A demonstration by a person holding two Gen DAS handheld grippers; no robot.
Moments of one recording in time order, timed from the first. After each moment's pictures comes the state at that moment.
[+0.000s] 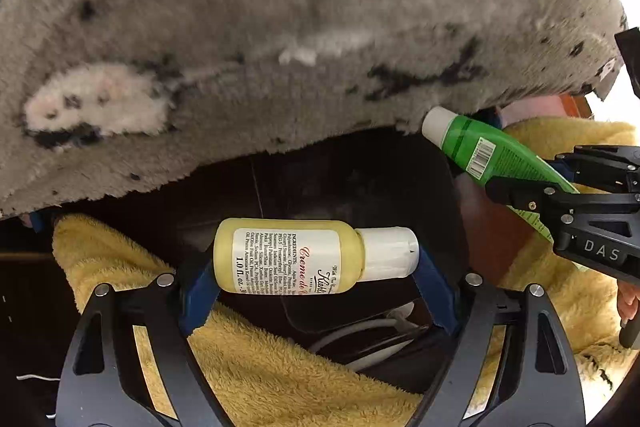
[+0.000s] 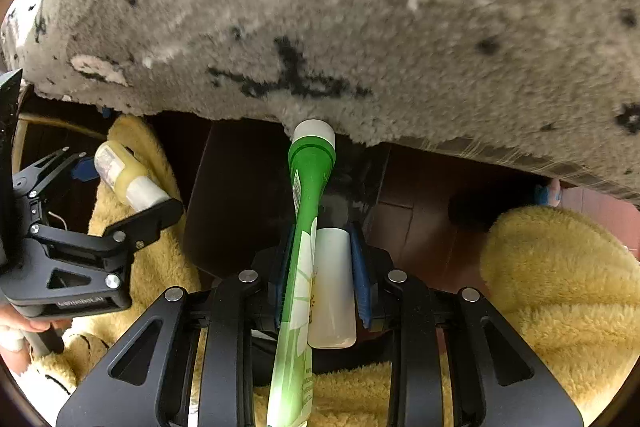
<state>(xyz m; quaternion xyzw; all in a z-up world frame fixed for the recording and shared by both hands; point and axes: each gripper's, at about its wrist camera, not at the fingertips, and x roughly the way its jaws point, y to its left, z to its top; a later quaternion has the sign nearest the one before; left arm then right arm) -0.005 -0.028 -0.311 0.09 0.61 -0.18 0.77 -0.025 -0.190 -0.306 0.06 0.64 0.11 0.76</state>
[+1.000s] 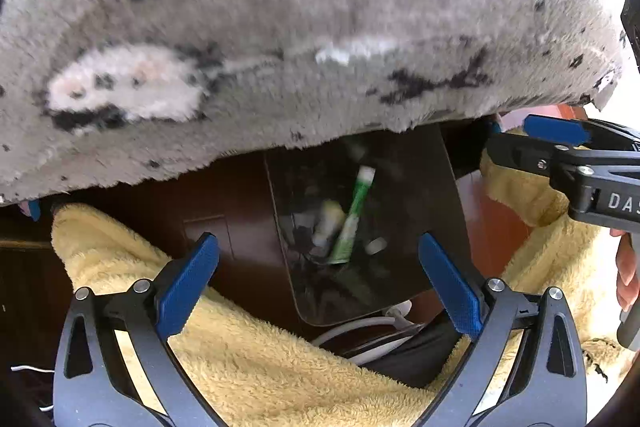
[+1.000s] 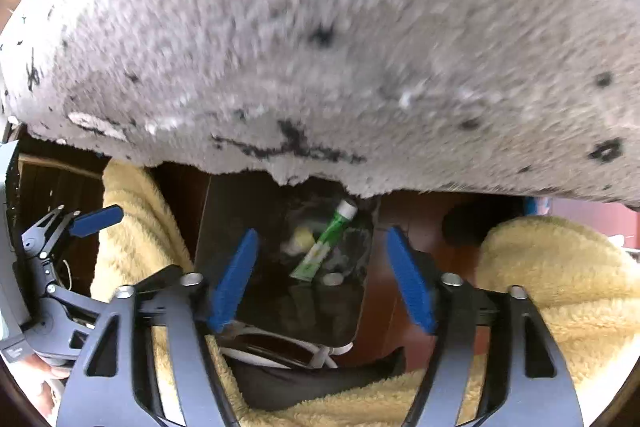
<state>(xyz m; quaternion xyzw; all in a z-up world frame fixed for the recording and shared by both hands) -0.010 -0.006 -0.299 0.07 0.60 -0.17 0.78 -0.002 -0.183 -0.277 0.08 0.60 0.07 0.80</state>
